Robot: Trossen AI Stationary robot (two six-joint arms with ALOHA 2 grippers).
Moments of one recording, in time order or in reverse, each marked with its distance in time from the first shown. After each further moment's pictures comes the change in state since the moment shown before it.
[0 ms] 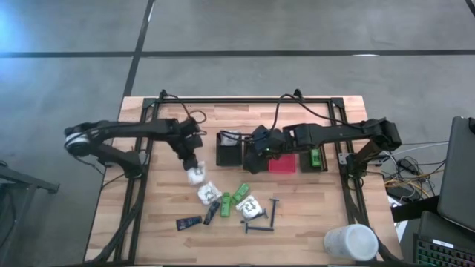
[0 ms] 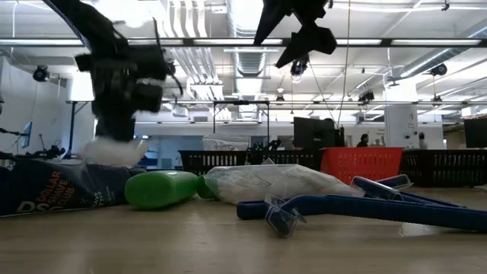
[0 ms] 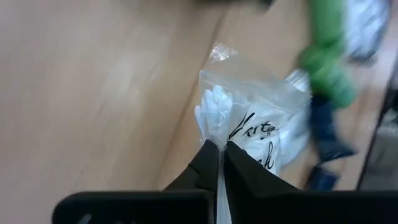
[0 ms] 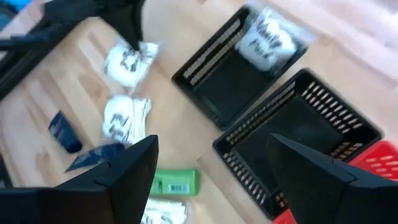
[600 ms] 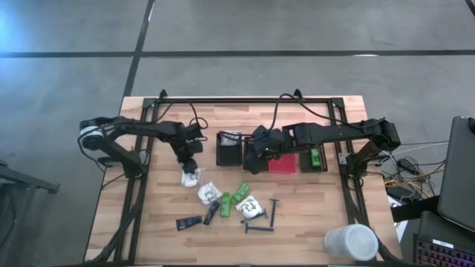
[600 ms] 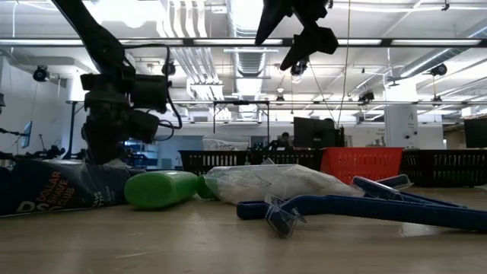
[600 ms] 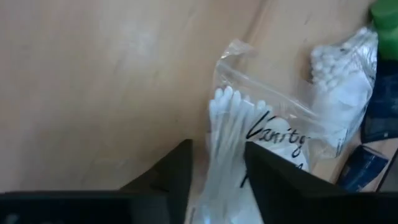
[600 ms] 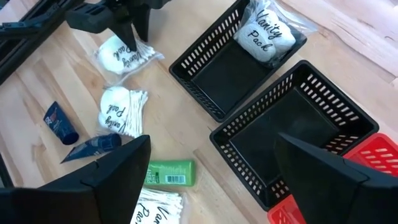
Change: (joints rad) left arm 0.002 0.198 -0.035 0.008 0.003 0.099; right arm -0.001 0.012 0.021 -0.047 -0.027 -0.007
